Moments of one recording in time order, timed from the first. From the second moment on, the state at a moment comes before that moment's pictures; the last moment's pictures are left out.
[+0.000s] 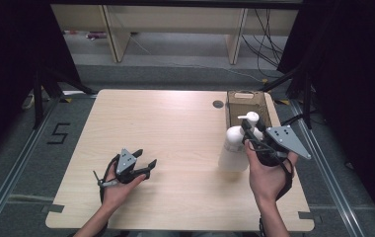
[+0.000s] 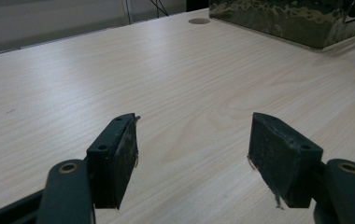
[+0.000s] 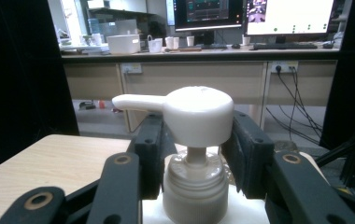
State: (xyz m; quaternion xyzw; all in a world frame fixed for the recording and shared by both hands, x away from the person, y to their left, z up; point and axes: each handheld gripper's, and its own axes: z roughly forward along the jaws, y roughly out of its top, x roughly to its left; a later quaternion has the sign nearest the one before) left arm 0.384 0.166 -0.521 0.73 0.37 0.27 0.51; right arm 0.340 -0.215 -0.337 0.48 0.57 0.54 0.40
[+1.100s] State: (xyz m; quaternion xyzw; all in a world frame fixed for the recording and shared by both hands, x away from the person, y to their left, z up) left arm 0.384 0.166 -0.521 0.73 0.37 0.27 0.51; right arm 0.354 -0.235 -0.308 0.49 0.53 0.53 0.44
